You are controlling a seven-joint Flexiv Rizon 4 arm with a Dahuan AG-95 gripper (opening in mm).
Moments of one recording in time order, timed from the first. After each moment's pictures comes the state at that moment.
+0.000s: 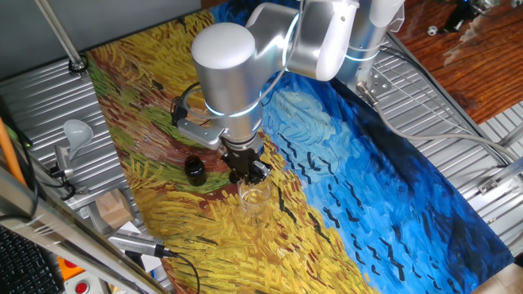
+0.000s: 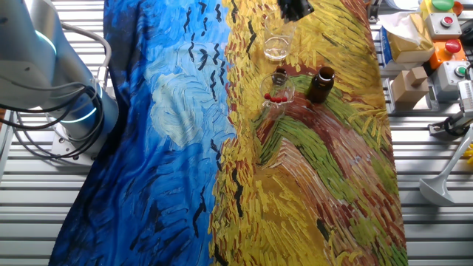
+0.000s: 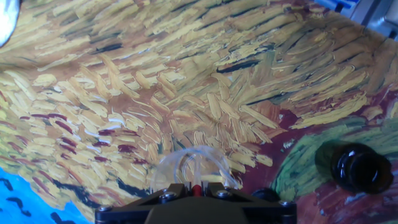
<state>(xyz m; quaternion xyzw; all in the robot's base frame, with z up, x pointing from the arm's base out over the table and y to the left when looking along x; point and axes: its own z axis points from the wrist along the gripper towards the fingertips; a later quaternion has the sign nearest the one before) 0.480 0.233 0.138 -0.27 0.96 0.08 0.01</state>
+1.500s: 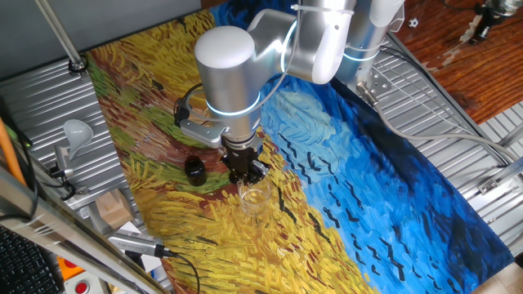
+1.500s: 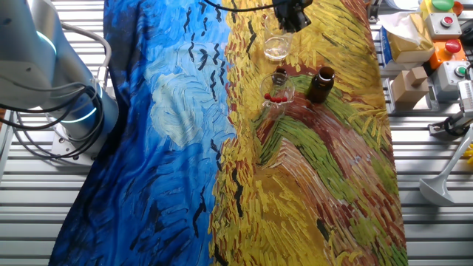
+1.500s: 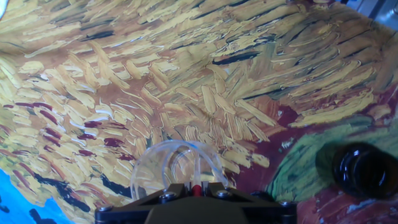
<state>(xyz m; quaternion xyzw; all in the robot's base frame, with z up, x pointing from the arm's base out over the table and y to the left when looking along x) 0.481 0.224 0.112 -0.28 0.95 0.09 0.03</state>
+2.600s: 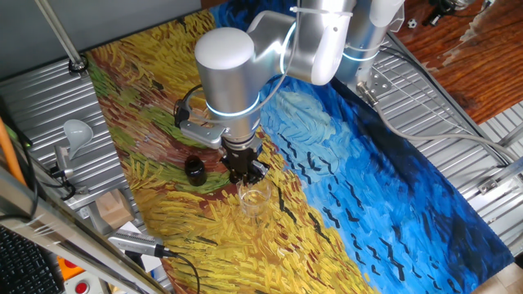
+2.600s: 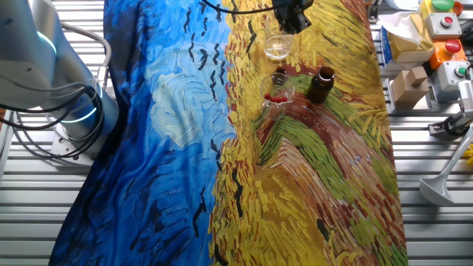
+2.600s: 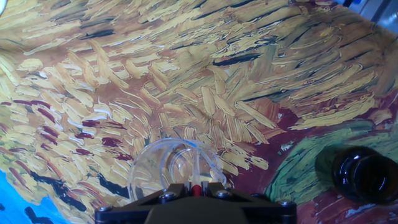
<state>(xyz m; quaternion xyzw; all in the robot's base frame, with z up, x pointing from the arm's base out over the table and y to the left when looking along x) 0.481 0.223 0.110 -0.29 0.95 0.09 0.03</state>
